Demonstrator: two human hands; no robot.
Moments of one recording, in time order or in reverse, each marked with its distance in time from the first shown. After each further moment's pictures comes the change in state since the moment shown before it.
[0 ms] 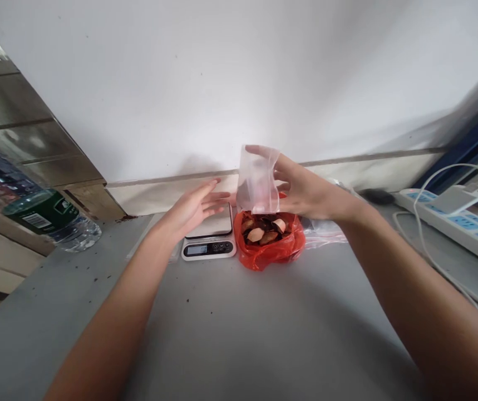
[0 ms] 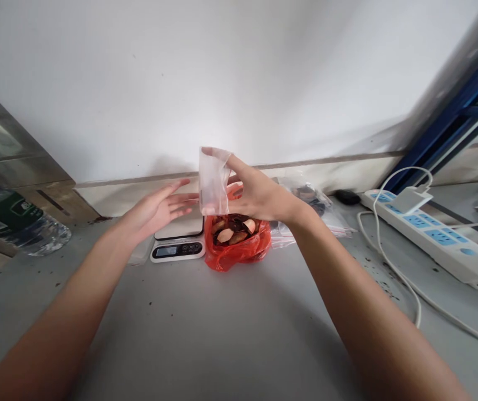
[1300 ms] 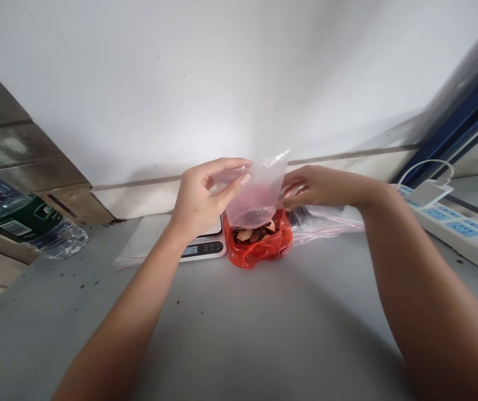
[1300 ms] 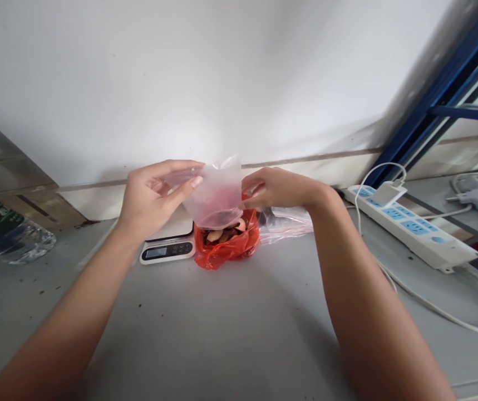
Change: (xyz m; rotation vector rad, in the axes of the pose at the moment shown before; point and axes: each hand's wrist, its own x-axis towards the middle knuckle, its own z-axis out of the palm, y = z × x) left_hand -0.010 0.016 0.056 0.528 0.114 0.732; right_hand -0.018 0.010 -0.050 -0.323 -0.223 0.307
